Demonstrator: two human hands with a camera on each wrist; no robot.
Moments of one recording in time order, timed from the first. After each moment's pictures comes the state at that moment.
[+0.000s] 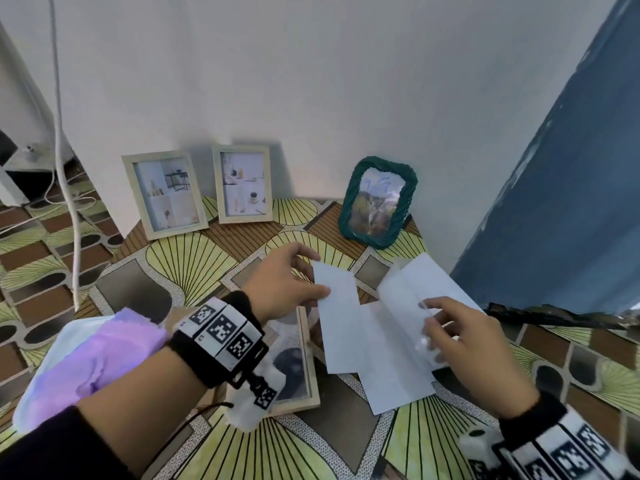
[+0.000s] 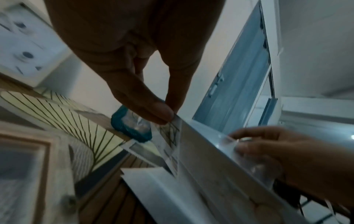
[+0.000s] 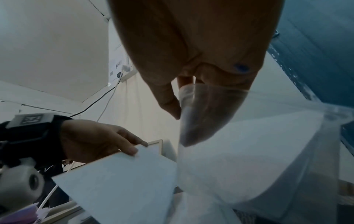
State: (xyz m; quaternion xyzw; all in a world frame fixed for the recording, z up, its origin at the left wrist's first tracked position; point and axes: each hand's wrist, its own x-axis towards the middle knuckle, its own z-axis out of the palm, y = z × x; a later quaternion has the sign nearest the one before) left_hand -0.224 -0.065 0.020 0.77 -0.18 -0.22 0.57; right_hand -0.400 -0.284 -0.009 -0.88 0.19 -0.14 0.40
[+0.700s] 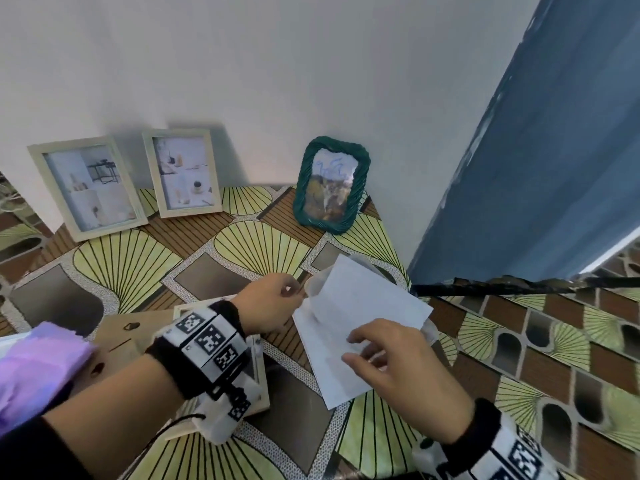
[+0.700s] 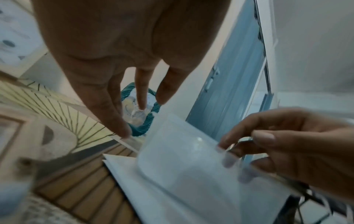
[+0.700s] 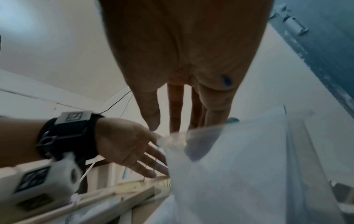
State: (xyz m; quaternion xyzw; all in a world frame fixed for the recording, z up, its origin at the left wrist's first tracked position) left_hand -0.231 -0.121 -0.020 0.86 -0.22 -0.30 0.34; right_hand -0.416 -0.267 -0.024 -0.93 0.06 -0.08 0.34
